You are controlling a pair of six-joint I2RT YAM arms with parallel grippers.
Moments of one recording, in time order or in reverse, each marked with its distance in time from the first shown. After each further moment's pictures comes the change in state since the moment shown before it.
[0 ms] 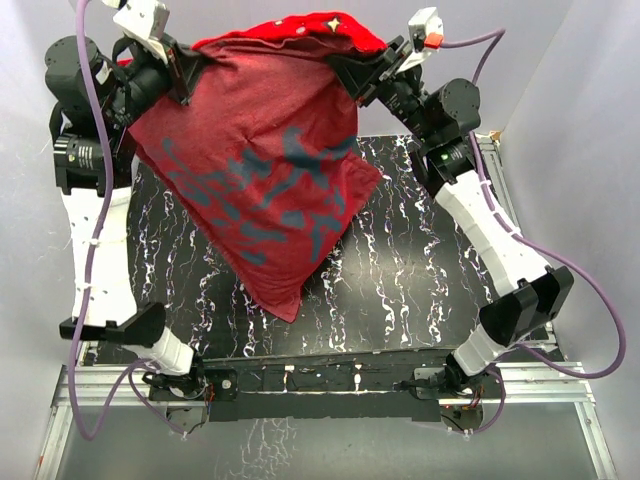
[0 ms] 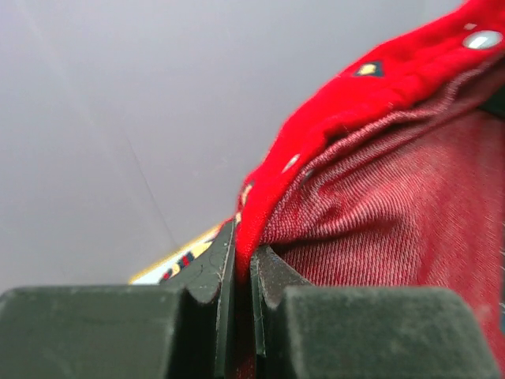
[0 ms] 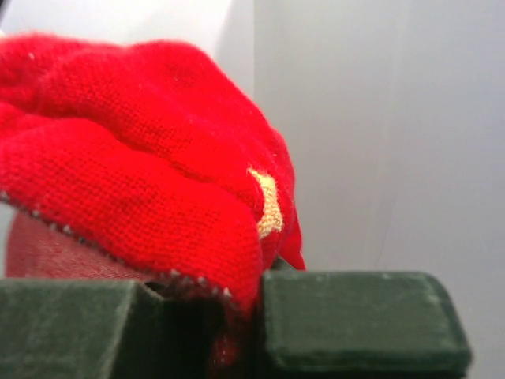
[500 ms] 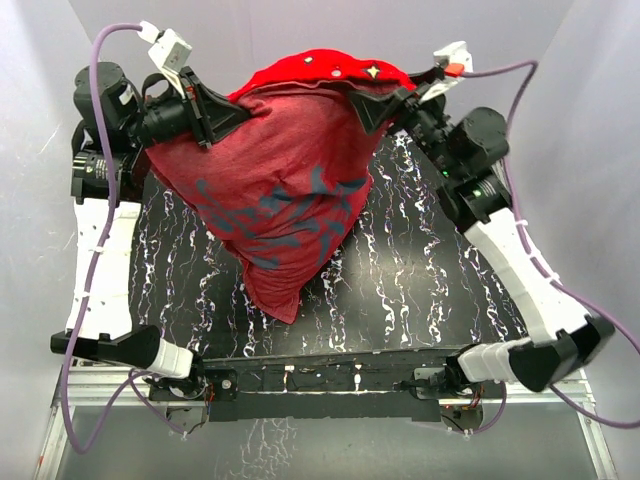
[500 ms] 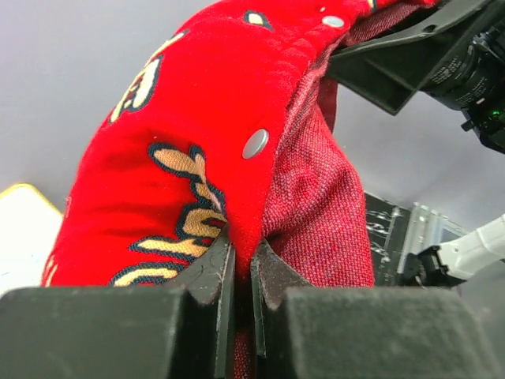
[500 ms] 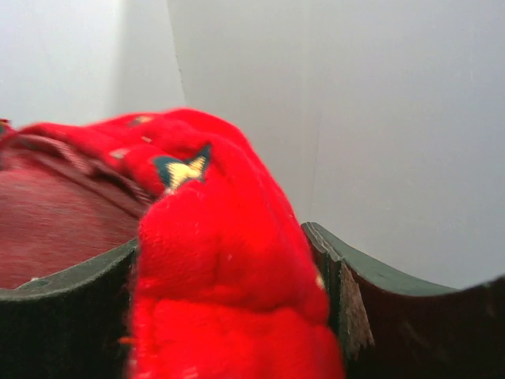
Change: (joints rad) left arm -0.023 -0.177 -0.377 0.059 0.443 -0.268; right arm -0.003 -0.265 -0.287 -0.223 0.221 -0.112
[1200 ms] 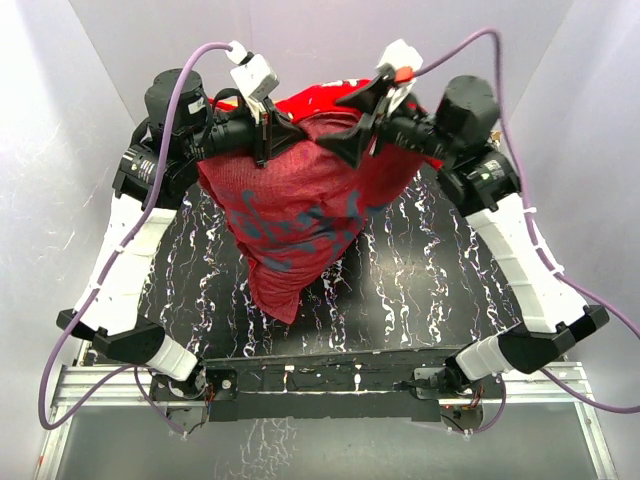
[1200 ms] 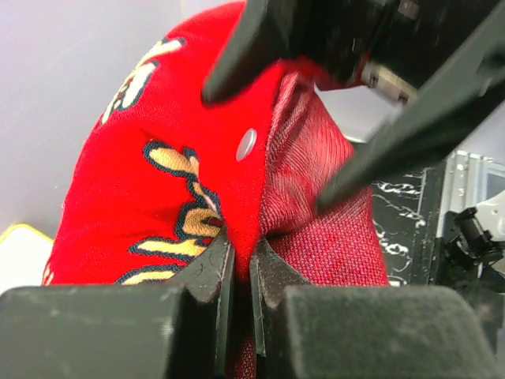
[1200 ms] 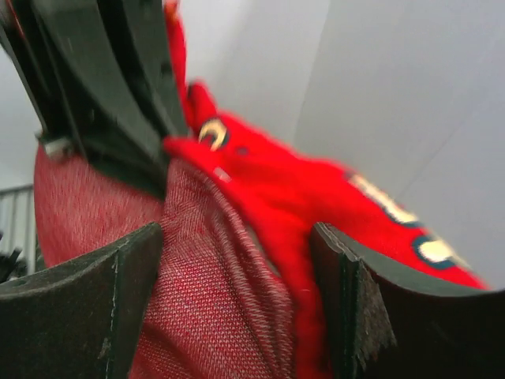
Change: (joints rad) left arm -0.376 0.072 0.082 -0.148 -0.304 0.286; right arm 0.060 0.072 0.353 -0.477 -0.391 -0.229
